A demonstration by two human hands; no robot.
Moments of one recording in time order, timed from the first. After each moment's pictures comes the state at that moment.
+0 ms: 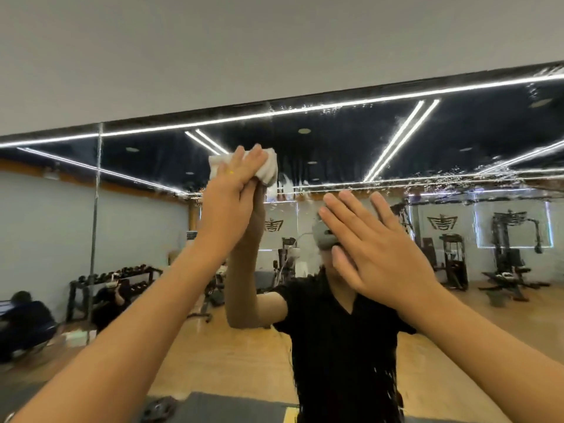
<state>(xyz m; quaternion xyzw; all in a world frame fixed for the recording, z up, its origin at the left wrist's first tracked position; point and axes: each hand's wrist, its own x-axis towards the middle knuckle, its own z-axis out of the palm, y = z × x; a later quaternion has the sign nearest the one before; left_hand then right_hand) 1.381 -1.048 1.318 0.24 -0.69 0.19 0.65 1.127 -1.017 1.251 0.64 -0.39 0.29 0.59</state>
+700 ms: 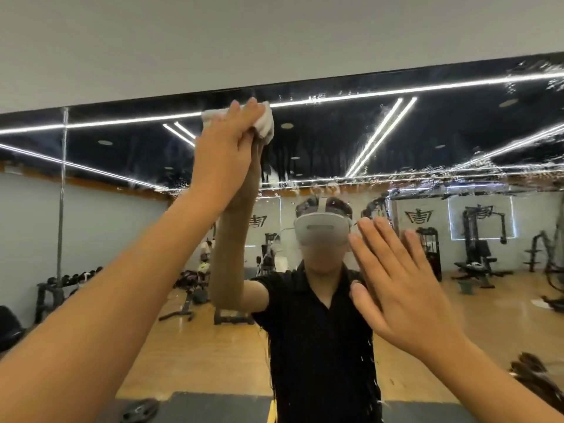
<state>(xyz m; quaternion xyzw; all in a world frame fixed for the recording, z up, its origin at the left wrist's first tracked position) 1.360 -1.032 1.364 0.25 -0.68 0.22 0.65 1.098 -0.995 1.180 0.63 -0.45 0.34 0.53</state>
